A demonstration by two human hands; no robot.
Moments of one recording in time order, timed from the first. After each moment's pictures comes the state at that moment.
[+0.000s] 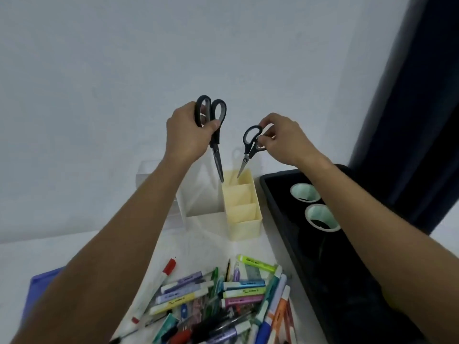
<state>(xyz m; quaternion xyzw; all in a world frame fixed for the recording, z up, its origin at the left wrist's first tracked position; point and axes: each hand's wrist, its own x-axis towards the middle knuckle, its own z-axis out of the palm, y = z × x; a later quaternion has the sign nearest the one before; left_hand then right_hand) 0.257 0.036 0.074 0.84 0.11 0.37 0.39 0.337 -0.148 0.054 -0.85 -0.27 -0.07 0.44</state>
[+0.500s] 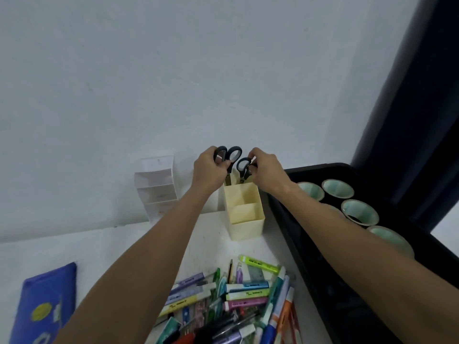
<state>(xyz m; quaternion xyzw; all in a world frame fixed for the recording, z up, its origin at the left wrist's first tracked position) 0.307 0.040 -0.031 0.86 0.15 0.26 0.42 0.361 -0.105 -0.034 -0.90 -0.26 -0.07 0.35</state>
